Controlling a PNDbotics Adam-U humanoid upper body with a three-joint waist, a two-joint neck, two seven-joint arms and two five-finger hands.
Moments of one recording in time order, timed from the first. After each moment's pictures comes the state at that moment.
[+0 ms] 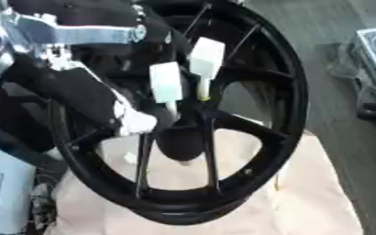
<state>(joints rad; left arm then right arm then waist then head) -1.17 0.78 -0.72 -1.99 -0.26 0.43 -0.81 0.23 -0.23 -0.31 -1.98 -0.12 -0.22 0.28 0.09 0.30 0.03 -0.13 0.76</state>
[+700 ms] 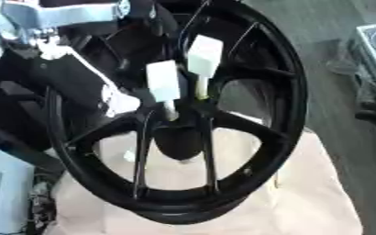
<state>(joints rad) -1.15 0.78 -0.70 -1.99 -0.30 0.50 -0.73 0.22 -0.23 -0.31 -1.98 -0.10 -0.21 0.28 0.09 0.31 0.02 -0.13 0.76</state>
